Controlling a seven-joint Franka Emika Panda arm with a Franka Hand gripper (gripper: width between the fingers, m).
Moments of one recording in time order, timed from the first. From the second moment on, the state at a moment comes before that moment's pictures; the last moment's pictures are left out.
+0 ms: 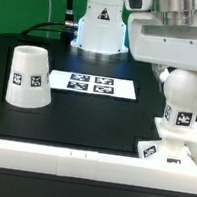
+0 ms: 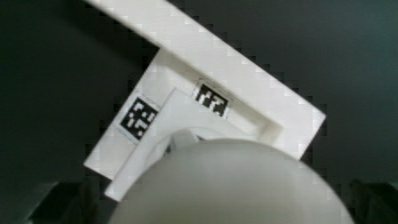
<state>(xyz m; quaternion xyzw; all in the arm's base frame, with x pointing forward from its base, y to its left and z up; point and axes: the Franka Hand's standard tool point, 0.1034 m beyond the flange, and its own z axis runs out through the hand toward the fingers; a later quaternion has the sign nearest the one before) 0.627 0.095 0.106 -0.90 0.42 0.02 0.13</state>
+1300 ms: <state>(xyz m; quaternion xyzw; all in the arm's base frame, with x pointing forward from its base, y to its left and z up) 0.633 0.095 0.111 -0.99 -0.16 -0.03 0.06</state>
